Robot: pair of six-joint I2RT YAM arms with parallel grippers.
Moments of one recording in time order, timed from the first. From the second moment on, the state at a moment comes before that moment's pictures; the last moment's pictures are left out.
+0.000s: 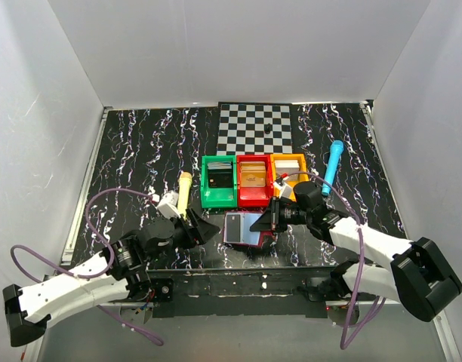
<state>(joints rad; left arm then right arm) -1.05 0.51 0.43 -0.35 -0.27 -1.08 0.63 1.12 0.43 0.13 -0.64 0.86</state>
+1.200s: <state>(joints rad) -1.05 0.72 0.45 -0.16 -0.18 -0.98 0.61 1.07 0.45 -0.32 -0.36 0.75</state>
